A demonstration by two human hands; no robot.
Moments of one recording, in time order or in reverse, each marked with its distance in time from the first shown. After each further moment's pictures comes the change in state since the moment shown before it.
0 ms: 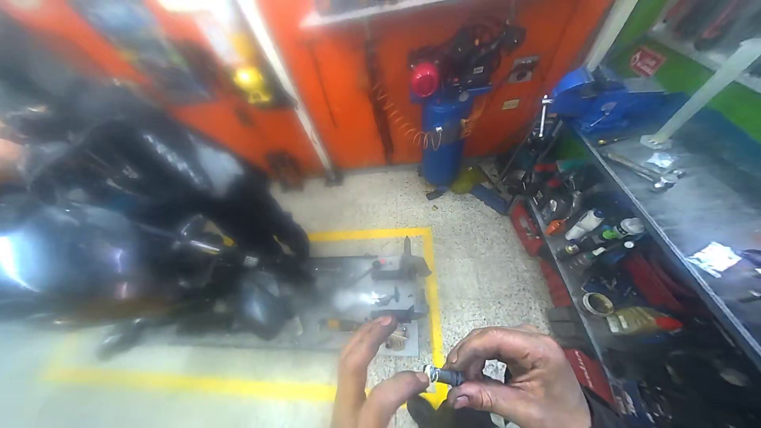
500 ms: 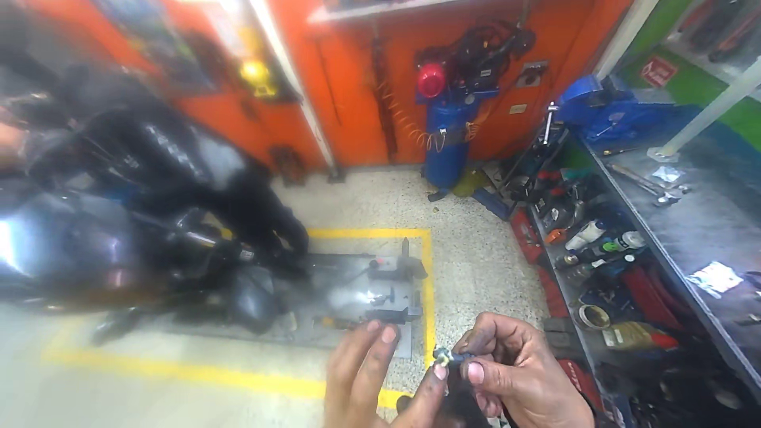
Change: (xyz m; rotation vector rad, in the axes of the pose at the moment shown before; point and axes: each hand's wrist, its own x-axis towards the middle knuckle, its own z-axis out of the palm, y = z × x) left_hand 0.009 0.001 0.037 0.554 0.151 0.164; right_hand 0.001 -0.009 -0.022 0.589 0.131 0.370
